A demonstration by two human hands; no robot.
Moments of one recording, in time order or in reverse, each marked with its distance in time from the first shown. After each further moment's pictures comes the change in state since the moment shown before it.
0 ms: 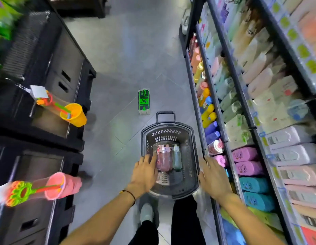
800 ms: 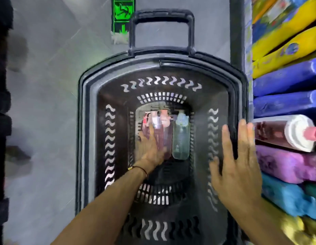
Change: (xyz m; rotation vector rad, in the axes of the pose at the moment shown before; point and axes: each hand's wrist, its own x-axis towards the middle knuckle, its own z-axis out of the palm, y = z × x) left_hand 0.372 -0.070 0.448 -0.122 -0.240 -0.389; right_hand 0.237 0.117 0.356 -0.033 0.207 -0.007
